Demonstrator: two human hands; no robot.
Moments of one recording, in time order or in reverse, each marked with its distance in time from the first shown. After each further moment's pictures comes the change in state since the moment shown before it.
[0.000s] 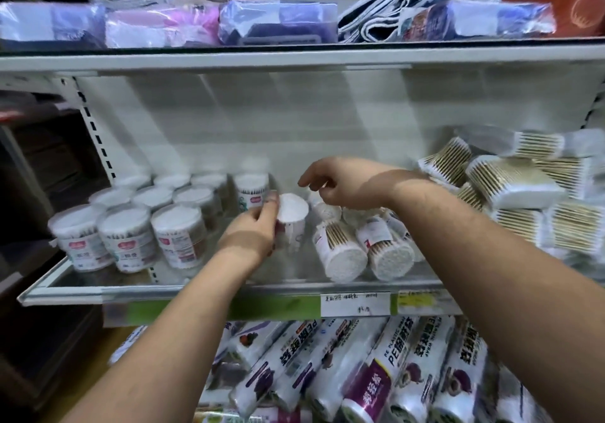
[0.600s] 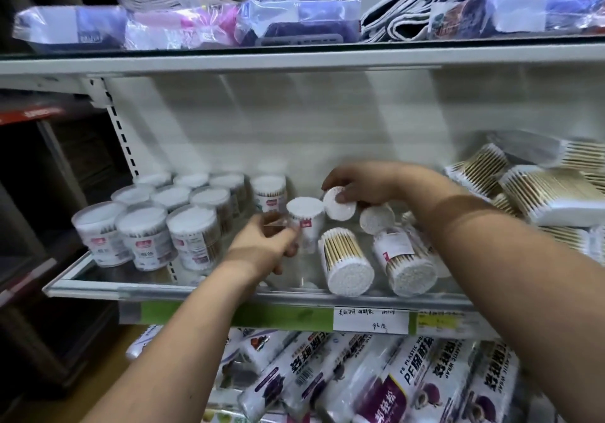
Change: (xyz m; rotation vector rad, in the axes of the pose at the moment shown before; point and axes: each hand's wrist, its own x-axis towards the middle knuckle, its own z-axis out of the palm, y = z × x) left_hand 0.012 -0.030 0.008 -0.350 -0.033 -0.041; right_hand 0.060 0.046 0.007 -0.014 -0.149 0.002
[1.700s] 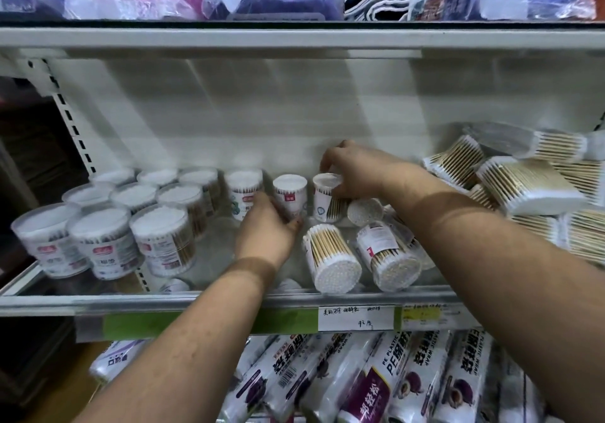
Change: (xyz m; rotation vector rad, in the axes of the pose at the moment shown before) left_hand 0.041 0.004 0.043 0.439 0.177 0.144; right_hand -0.009 0.006 0.002 -0.253 0.279 0.064
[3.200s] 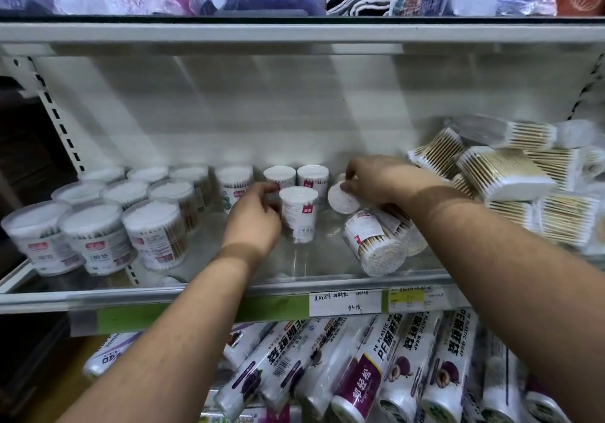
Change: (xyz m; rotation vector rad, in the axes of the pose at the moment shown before) left_hand -0.013 0.008 -0.017 -0.242 -0.024 0.094; right_hand -0.034 0.008 -0.006 -0.065 -0.183 0.310
